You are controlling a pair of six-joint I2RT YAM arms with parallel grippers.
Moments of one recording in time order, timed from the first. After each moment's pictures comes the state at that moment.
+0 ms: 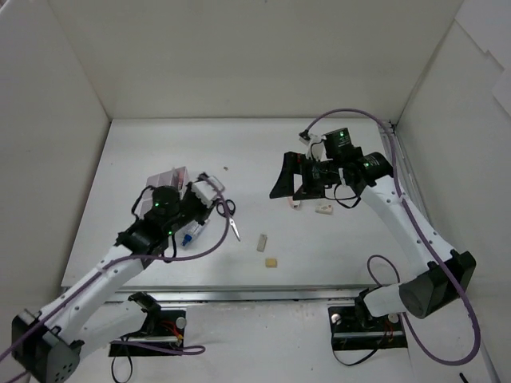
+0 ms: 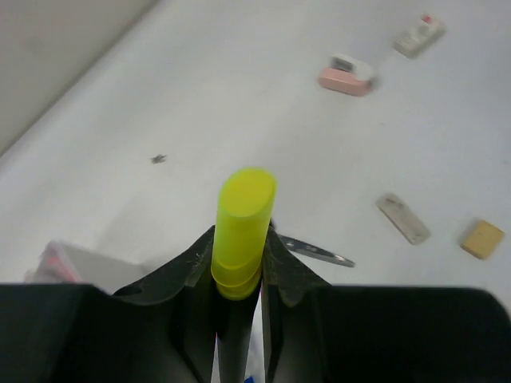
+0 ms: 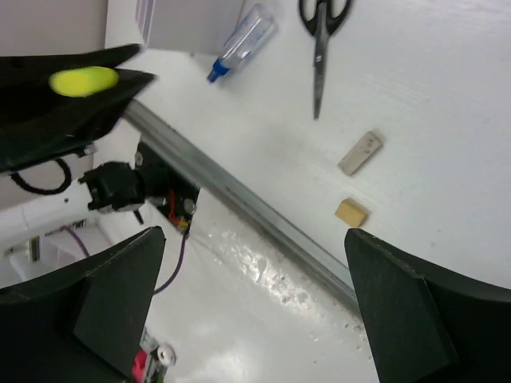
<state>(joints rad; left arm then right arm) -0.63 1.03 0.84 -0.18 0.20 0.34 0.46 1.43 1.44 -0.90 -0.60 0.43</state>
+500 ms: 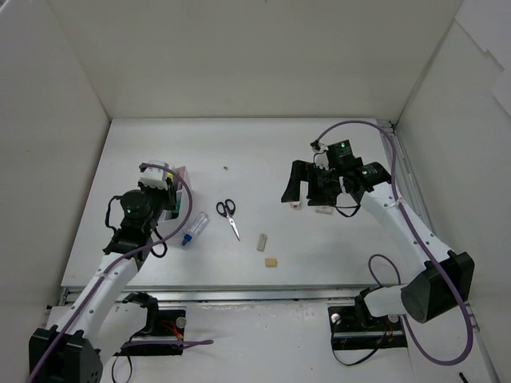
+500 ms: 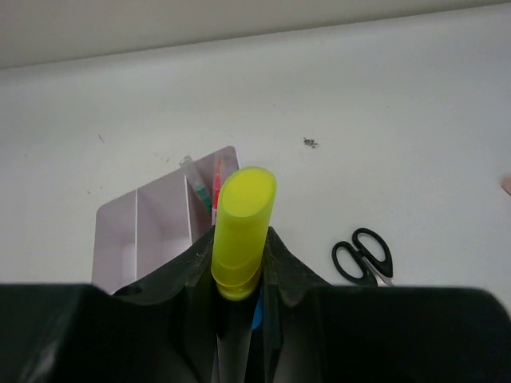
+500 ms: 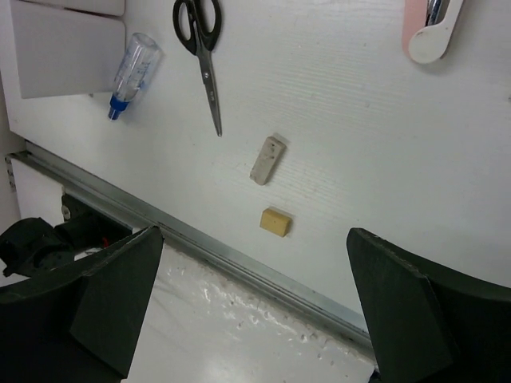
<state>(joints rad) -0.22 0.83 0.56 0.16 0.03 0.02 0.38 1.36 1.25 -0.81 -0.38 0.44</state>
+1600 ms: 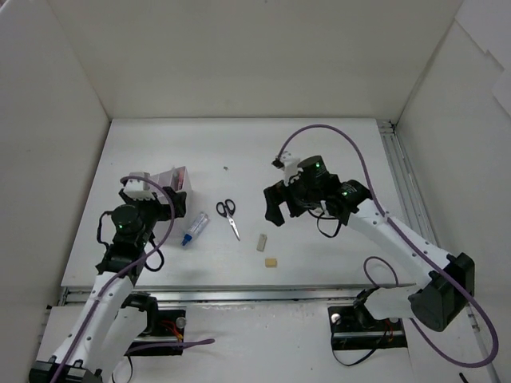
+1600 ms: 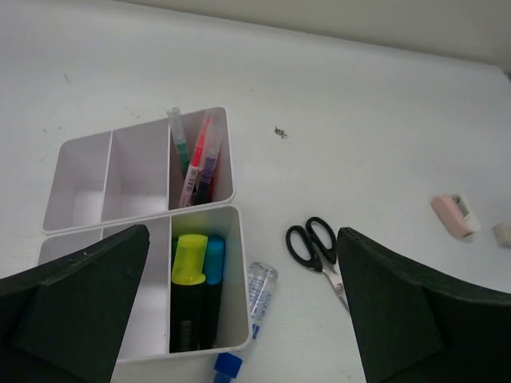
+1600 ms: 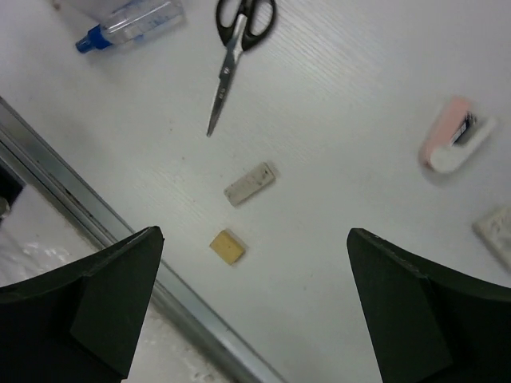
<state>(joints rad) -0.15 0.70 0.43 0.14 0.07 -0.23 0.60 1.28 1.13 -0.64 -0.22 0.15</state>
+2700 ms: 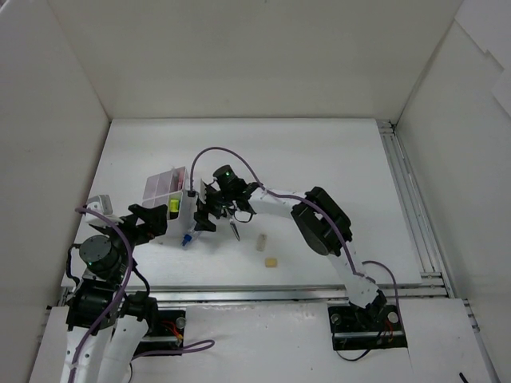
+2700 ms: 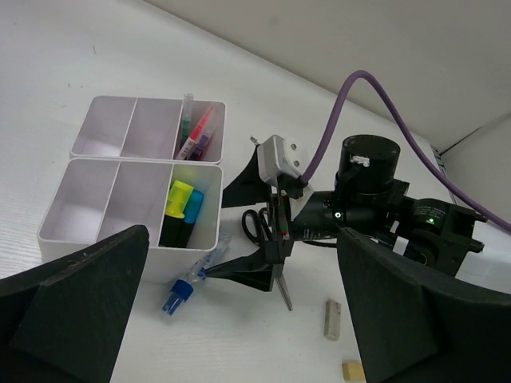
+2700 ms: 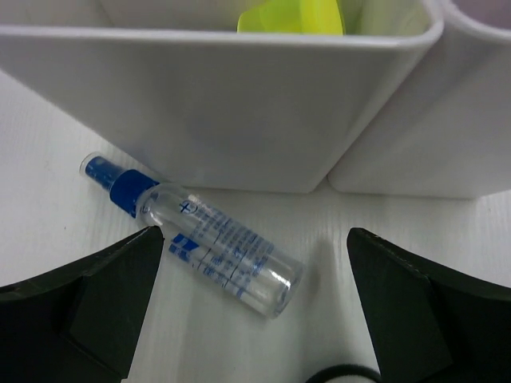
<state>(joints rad) -0.15 0.31 0.66 -0.48 -0.05 -0.52 0.84 2.27 1.59 0.05 -0.67 -0.42</state>
